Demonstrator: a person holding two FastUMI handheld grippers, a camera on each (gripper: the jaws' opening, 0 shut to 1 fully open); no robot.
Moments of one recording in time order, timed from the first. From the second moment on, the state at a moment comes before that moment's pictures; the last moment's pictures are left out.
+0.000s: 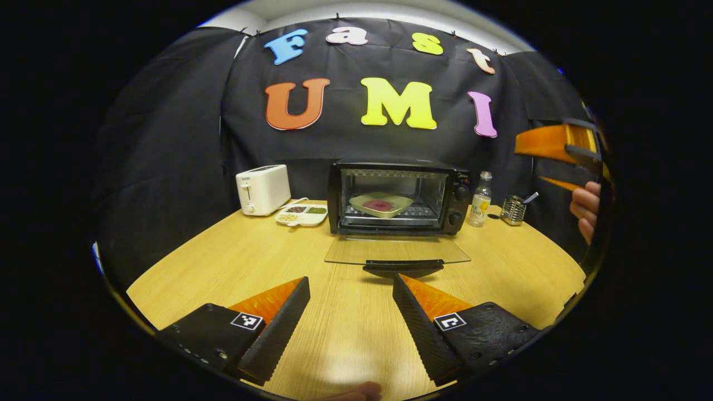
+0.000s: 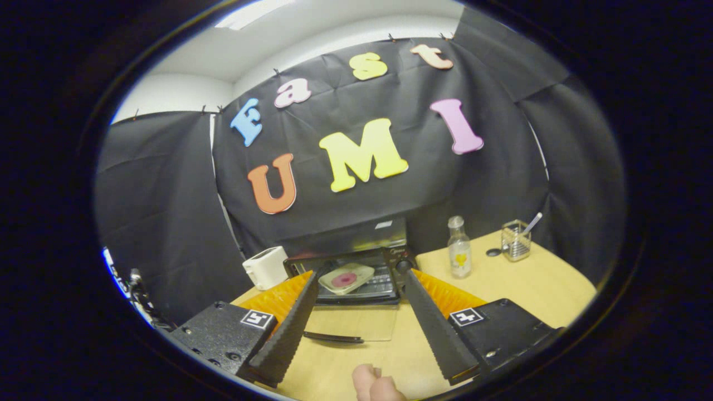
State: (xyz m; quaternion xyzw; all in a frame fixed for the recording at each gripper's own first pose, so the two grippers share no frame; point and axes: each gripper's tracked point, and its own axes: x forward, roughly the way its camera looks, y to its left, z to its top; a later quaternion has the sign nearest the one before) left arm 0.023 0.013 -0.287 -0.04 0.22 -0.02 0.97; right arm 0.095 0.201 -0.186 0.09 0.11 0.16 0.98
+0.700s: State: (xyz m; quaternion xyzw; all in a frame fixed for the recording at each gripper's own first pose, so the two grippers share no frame) left arm 0.083 -0.068 -0.354 -0.01 0.31 -0.08 0.95; right arm -0.001 0.056 -0.073 0.04 -0.05 0.08 0.99
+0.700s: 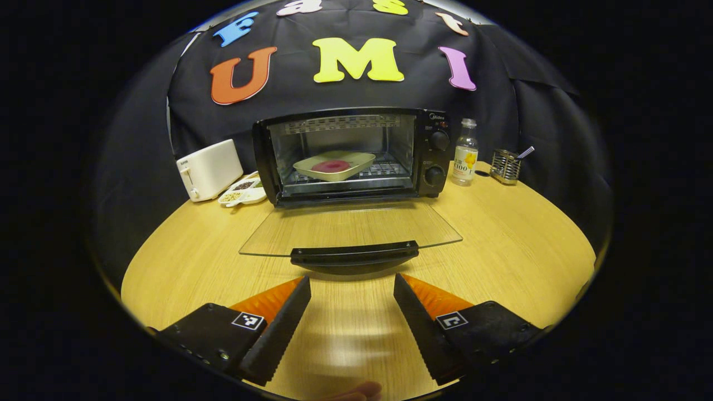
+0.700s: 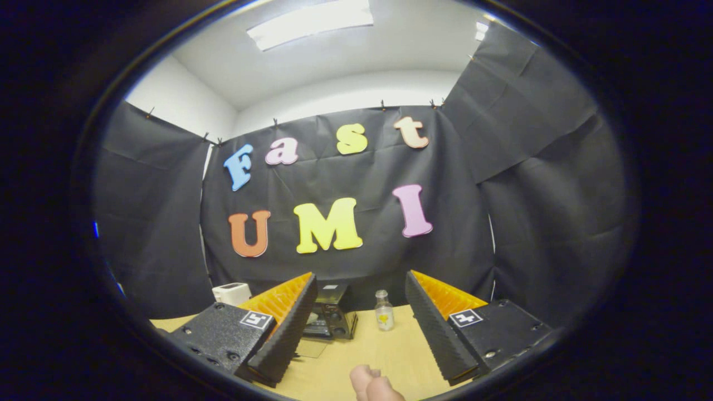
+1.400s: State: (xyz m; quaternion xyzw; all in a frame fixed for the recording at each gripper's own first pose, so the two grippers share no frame) left arm 0.107 -0.067 -0.371 -0.02 0.36 -0.08 0.93; right arm -0.011 0.021 -0.075 0.04 -0.04 0.07 1.00
